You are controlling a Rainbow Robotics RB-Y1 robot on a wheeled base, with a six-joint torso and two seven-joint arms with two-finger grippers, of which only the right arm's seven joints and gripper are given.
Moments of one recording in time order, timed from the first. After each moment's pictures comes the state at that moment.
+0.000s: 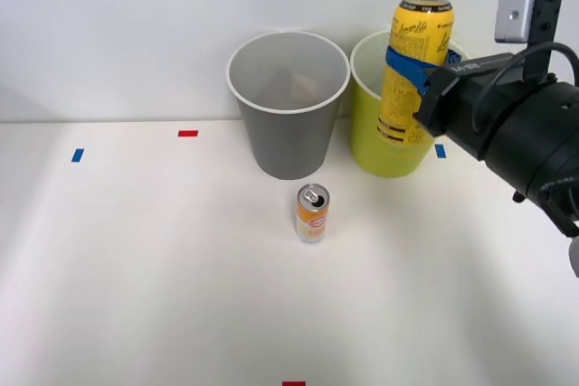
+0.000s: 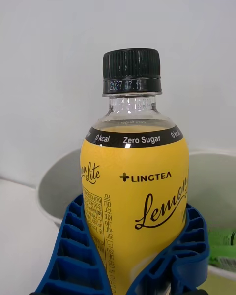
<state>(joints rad) -0.15 -0.46 0.04 -2.51 -0.48 0.92 1.29</state>
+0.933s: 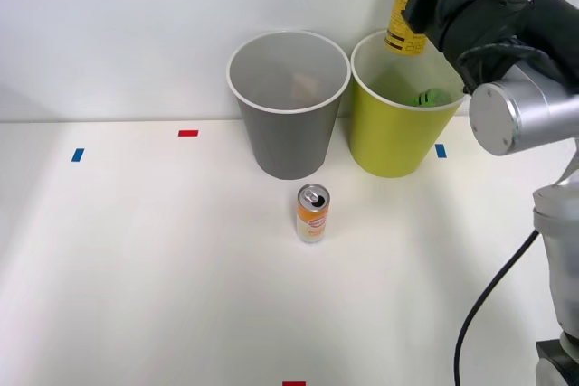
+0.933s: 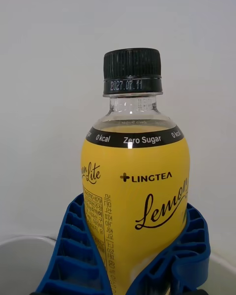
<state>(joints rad) -0.53 -0.29 0.01 -1.93 -0.22 0.69 1.30</state>
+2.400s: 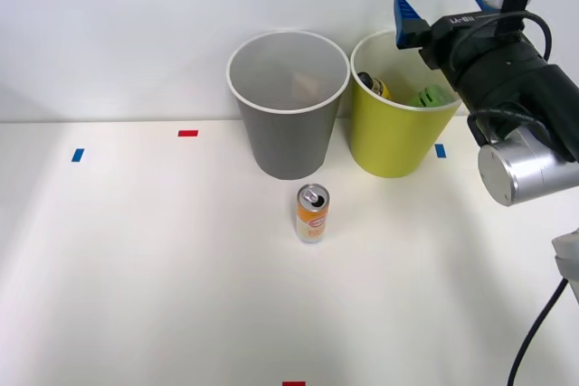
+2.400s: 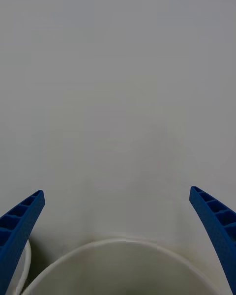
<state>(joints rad) -0.36 -0.41 0.07 -1.88 -0.17 0.33 1.32</state>
